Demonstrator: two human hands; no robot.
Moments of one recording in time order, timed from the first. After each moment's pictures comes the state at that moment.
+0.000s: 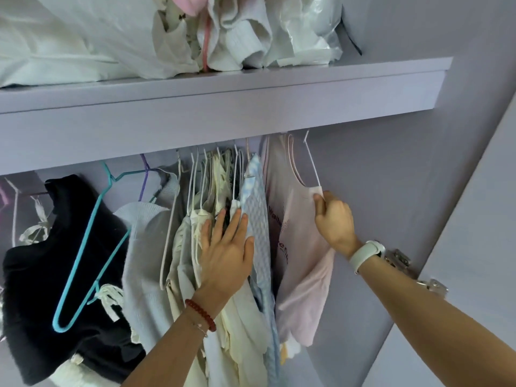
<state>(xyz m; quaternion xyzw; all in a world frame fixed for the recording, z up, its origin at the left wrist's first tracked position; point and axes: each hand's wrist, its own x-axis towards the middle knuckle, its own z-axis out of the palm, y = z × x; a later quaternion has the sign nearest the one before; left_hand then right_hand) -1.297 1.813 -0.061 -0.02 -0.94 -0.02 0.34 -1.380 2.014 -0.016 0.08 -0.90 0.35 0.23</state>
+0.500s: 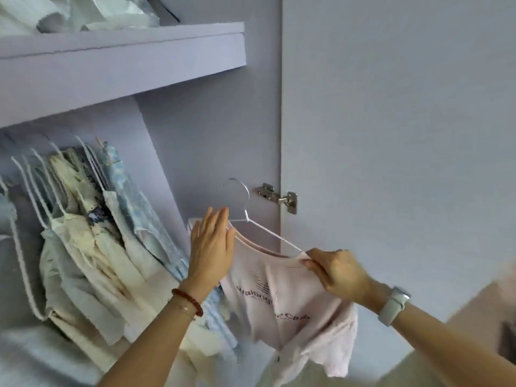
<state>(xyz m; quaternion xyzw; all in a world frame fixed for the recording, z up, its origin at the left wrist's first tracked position) -1.268 1.923 -0.086 -0.27 -0.91 -0.23 0.19 -1.141 2.148 -0.103 0.10 -0.95 0.14 0.25</state>
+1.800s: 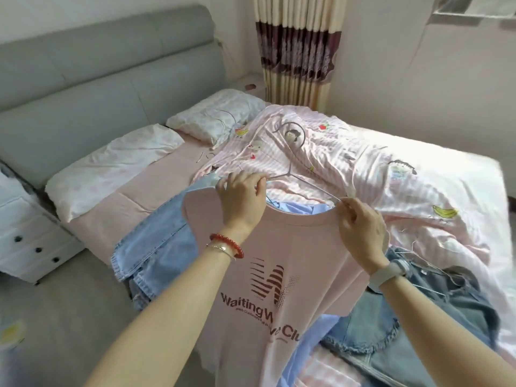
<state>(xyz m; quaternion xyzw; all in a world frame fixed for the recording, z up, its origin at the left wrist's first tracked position) -0.527 2.402 -0.090 -0.79 -0.47 -0.40 -0.06 -0.352 2.288 -0.125 -0.79 -0.45 -0.04 0.42</state>
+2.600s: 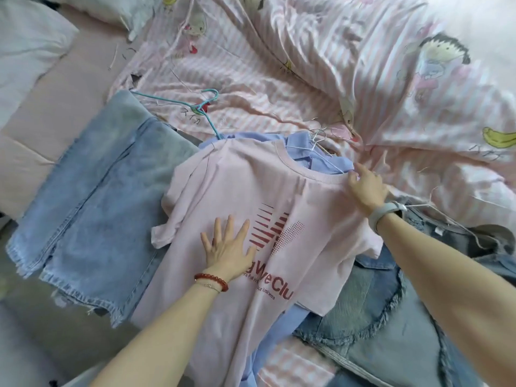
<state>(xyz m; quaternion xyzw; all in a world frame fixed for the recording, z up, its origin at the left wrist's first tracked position) -0.424 2.425 -0.372 -0.79 -0.50 0.27 -0.23 -0.131 2.397 -0.372 -0.91 -0.27 0.27 0.17</state>
